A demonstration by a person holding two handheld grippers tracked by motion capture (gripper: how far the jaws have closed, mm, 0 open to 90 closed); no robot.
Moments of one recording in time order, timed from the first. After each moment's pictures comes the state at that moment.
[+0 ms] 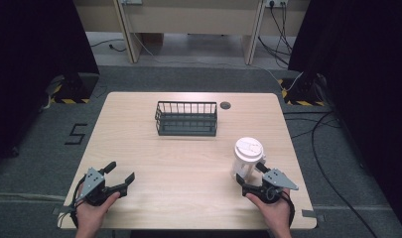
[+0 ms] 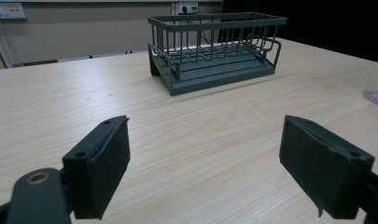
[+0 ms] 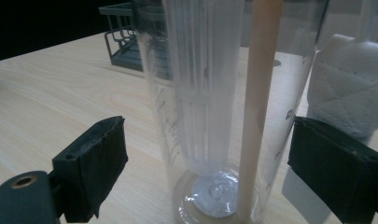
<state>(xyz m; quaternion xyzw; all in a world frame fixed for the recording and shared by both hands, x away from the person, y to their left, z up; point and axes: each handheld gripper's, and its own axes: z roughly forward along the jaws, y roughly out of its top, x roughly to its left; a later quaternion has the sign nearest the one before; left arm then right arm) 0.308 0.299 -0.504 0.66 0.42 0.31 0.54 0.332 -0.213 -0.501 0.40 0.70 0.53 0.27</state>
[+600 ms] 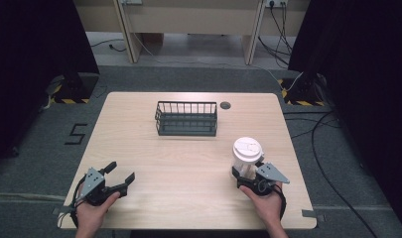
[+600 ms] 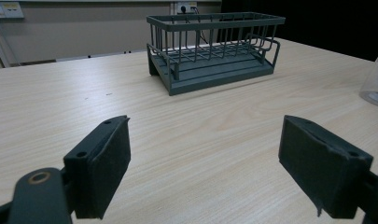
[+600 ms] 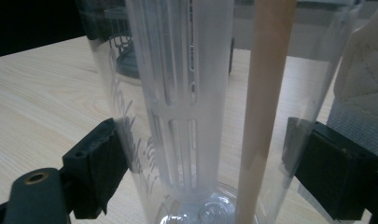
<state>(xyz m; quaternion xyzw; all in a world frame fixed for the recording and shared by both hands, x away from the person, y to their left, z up) 0.309 0.299 -0.505 0.66 0.42 0.30 0.54 0.355 -0.200 -0.511 0.40 0.69 0.53 0.28</state>
